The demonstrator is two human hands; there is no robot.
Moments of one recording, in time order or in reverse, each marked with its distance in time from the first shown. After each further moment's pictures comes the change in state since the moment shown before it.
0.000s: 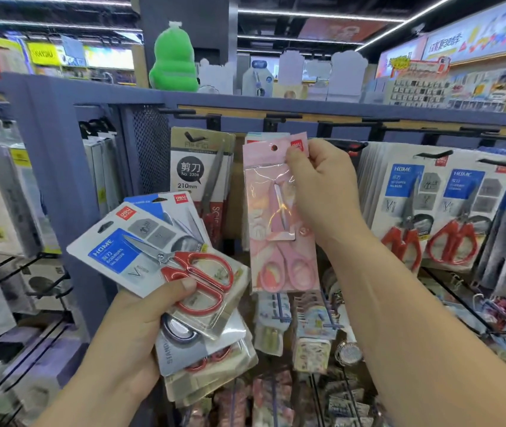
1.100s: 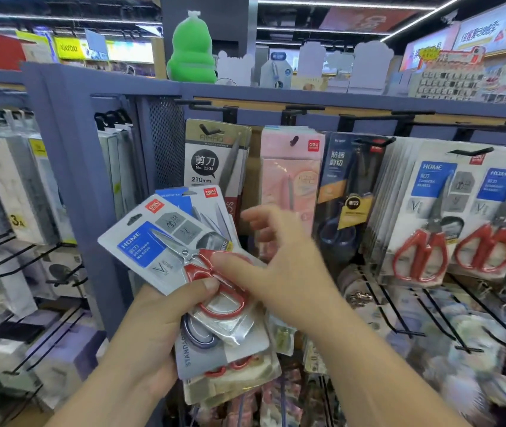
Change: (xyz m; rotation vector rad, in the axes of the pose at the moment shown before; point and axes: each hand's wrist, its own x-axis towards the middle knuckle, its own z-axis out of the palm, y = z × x) left_hand -0.002 -0.004 0.005 -0.058 -0.113 0.009; right_hand -0.087 0.005 0.027 -0.021 -0.432 0.086
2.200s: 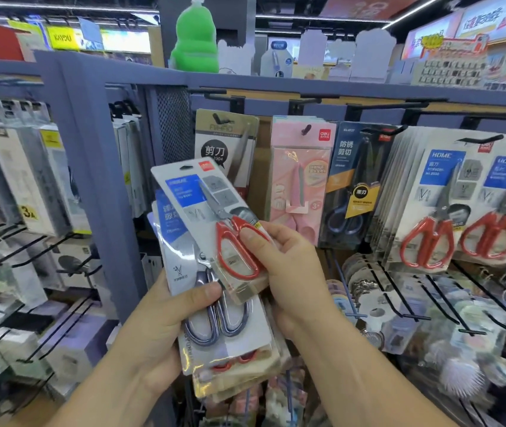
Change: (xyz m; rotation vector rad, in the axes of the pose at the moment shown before) left_hand -0.004 0.000 -0.025 -0.092 -0.279 -0.084; right_hand -0.003 0.016 0.041 0.941 0.104 0.324
